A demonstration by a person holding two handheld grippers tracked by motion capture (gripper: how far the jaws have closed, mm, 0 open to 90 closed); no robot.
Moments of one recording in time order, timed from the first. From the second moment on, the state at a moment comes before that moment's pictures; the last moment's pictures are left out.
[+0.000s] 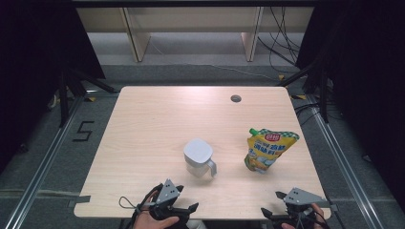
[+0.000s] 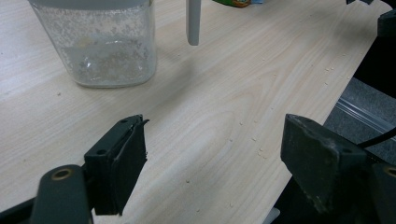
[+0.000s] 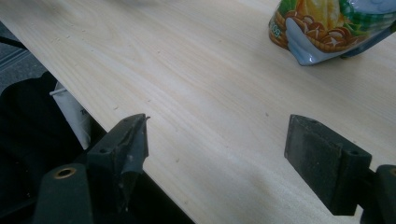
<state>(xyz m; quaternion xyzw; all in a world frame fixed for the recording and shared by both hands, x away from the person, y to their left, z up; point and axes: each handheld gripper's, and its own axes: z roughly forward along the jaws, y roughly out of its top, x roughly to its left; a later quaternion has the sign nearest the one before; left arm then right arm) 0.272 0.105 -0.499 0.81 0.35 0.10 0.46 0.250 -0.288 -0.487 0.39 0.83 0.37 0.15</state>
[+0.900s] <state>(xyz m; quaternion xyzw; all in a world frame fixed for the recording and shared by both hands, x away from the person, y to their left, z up) 0.313 0.073 -0.497 0.83 0.27 0.16 0.46 0.248 -0.292 -0.482 0.41 0.79 0.41 0.17</state>
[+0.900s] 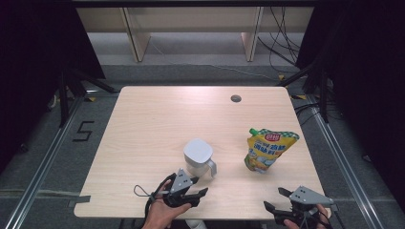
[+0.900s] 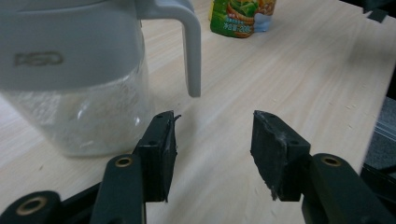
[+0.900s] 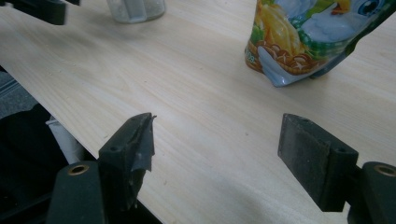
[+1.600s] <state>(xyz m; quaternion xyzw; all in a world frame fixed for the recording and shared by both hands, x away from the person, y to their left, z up) 0.338 0.028 -0.511 0.80 0.33 0.18 0.47 0.247 -0.290 -0.479 0.41 0.79 0.42 0.17</state>
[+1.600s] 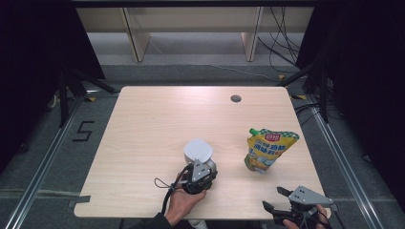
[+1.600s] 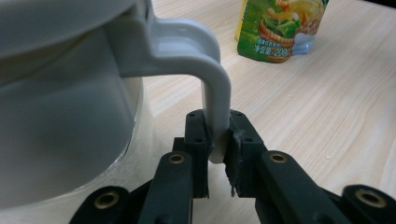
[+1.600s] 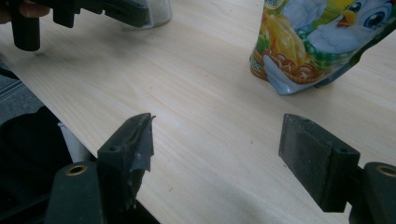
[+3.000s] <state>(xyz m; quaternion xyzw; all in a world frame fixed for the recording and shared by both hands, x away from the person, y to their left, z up) 0.337 0.146 -0.499 0.82 0.30 0.13 0.47 0.249 -0.289 -0.482 0.40 0.80 0.42 0.17</state>
